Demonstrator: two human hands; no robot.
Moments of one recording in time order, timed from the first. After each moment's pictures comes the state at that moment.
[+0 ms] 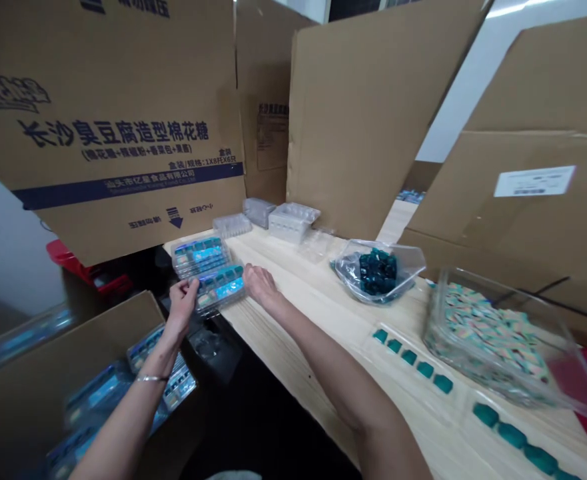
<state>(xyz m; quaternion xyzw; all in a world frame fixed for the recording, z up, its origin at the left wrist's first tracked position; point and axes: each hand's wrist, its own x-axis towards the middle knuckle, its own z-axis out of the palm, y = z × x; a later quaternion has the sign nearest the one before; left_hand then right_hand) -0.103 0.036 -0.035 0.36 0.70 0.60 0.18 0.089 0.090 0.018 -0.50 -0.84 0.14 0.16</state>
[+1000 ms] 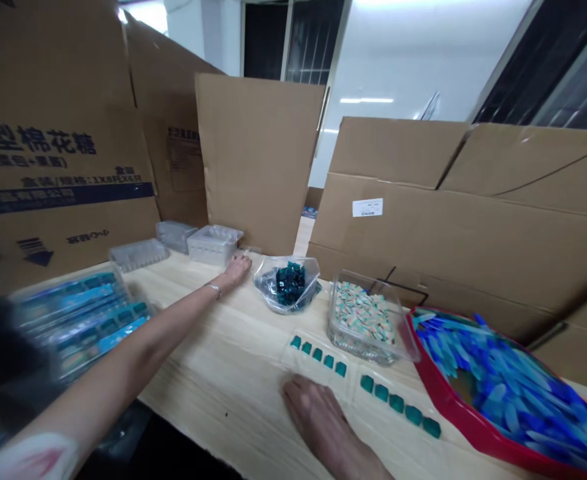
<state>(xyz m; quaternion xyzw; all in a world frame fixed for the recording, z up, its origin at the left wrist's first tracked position) 0.174 0.221 0.023 0.86 0.44 0.23 0.04 0.329 -0.102 0.007 -0.61 -0.78 0.12 0.09</state>
